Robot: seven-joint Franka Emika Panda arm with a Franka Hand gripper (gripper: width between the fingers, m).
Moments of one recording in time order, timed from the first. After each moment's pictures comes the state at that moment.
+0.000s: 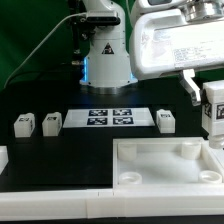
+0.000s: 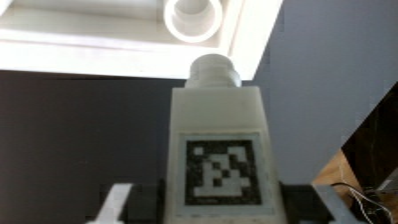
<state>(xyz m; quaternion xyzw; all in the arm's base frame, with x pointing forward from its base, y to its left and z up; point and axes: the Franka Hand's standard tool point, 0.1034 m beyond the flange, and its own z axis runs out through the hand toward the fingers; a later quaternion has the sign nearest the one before) 0.622 0.116 0.137 -0.97 -0.06 -0.25 0.05</state>
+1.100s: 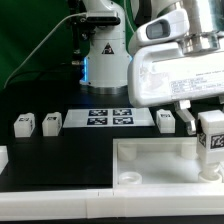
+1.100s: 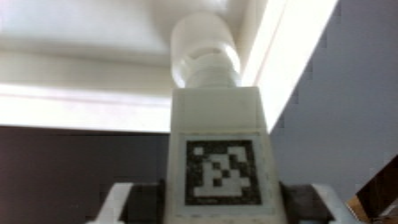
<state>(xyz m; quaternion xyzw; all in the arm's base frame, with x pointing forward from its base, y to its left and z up) 0.620 0.113 0.093 -0.97 -0.07 -0.23 0.05</state>
